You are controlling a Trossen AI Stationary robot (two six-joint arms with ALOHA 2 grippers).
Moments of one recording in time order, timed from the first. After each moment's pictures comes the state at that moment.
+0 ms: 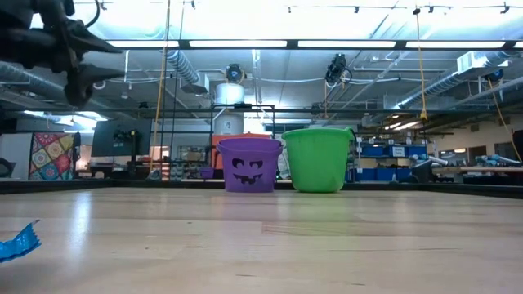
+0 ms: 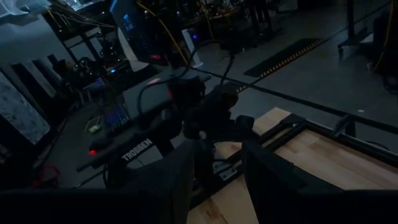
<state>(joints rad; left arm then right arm) 1.27 0.03 0.29 -0.33 1.02 -0.65 0.24 1.75 1.80 -0.21 0.60 0.52</state>
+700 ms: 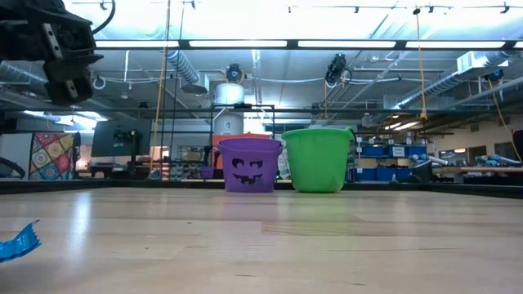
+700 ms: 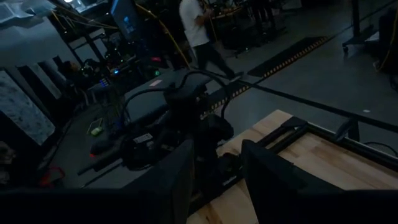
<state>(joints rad) 0.71 0.03 0.29 -0.41 0.95 -0.82 0.19 1.75 1.80 -0.19 0.53 0.52</state>
